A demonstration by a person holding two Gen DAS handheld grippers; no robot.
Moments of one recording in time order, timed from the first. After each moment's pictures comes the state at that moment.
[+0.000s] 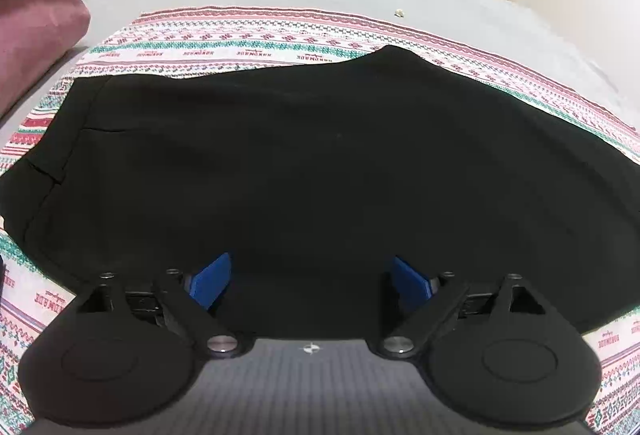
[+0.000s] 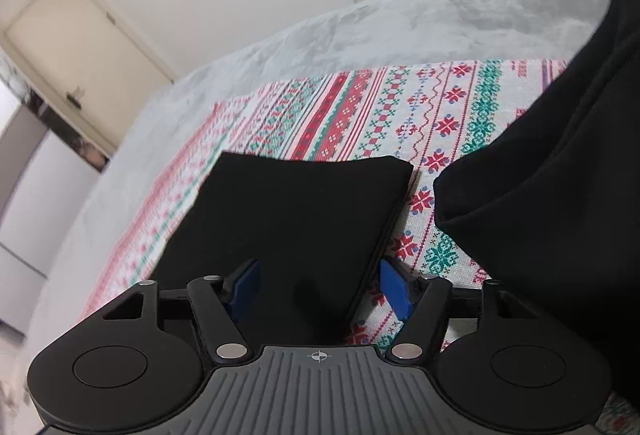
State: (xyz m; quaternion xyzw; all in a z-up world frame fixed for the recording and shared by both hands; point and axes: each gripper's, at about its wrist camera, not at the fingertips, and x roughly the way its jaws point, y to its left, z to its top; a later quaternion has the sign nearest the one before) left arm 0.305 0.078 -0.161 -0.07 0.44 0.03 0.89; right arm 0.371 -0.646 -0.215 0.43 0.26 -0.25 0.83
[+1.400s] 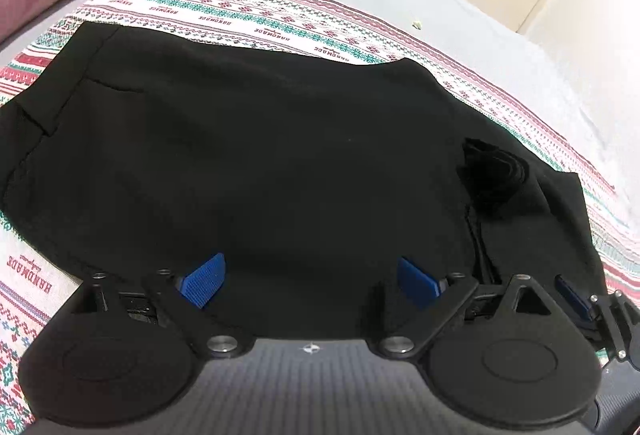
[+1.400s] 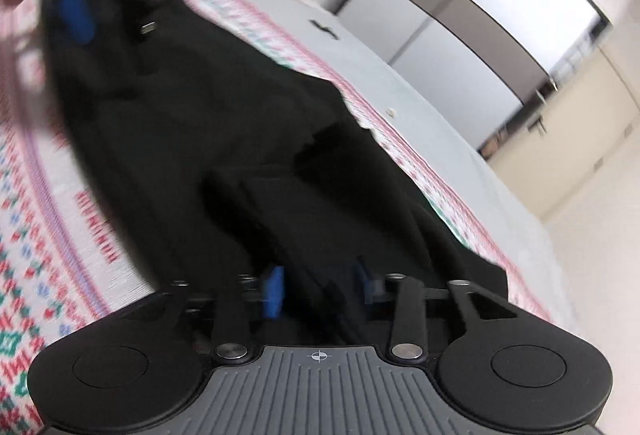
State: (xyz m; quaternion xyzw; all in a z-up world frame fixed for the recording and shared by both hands) left arm 0.321 0.119 -0.161 -0.18 0.46 0.02 0.87; right arm 0.322 -0.217 -0.220 -0.34 0.21 0.21 0.89
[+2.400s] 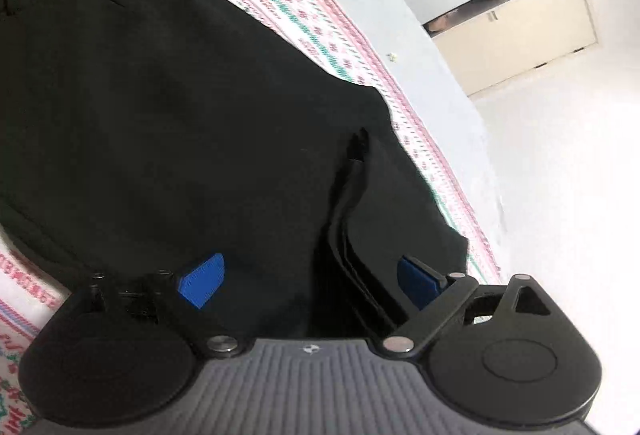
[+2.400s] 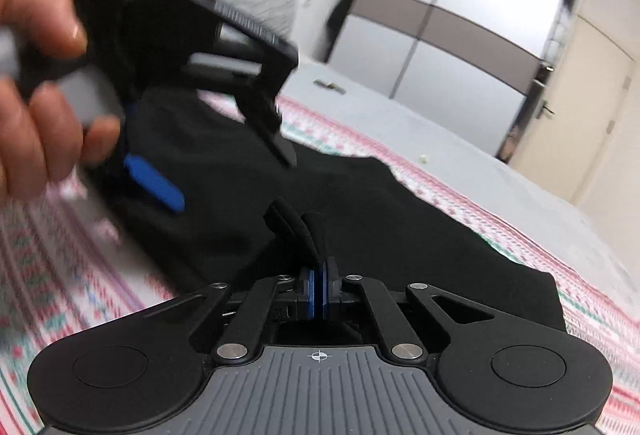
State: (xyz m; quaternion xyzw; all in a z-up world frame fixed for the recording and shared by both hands) left arm 0.324 0.149 -0.178 -0.42 0.43 -0.07 0.80; right arm 0.266 -0.161 -0.188 -0.21 0.18 0.24 0.93
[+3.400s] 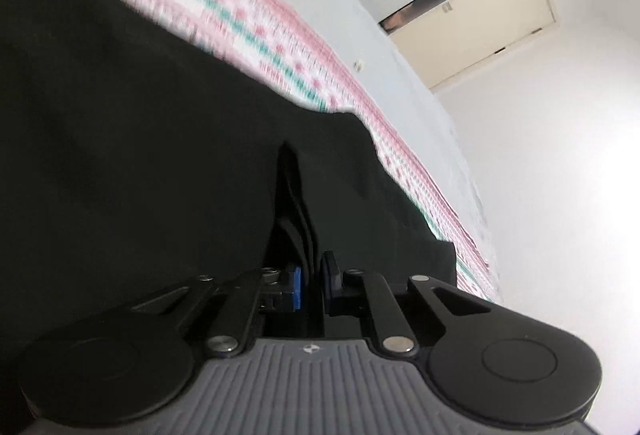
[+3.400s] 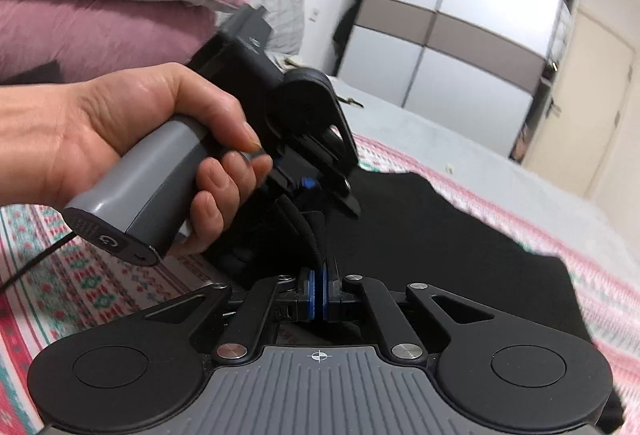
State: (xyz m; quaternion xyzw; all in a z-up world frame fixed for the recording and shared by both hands) left arm 0.377 0.162 -0.191 -0.38 0.38 -0.13 0.83; right arm 0.227 -0.145 -0.182 -0.17 0.18 0.26 0.93
